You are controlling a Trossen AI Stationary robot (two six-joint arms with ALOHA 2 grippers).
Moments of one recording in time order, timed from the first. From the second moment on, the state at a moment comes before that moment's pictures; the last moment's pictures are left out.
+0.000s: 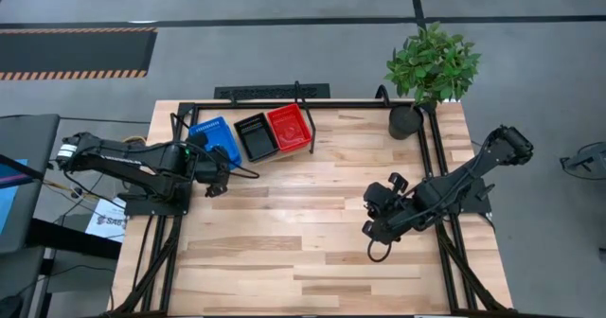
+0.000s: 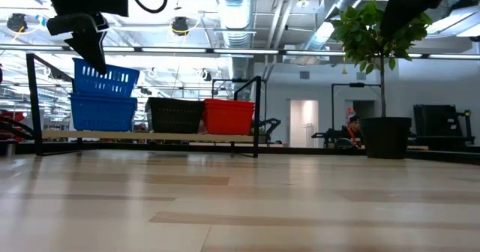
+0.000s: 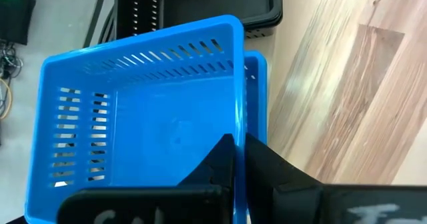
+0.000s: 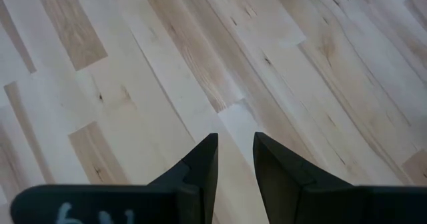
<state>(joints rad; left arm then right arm) -0.11 1.03 0.89 -1.22 -0.55 -0.40 0.54 1.39 1.21 -1.09 0.54 0.99</state>
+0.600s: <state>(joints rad) -0.11 1.03 0.89 -1.21 -0.56 -0.43 0.54 1.39 1.21 -1.09 0.55 0.99</state>
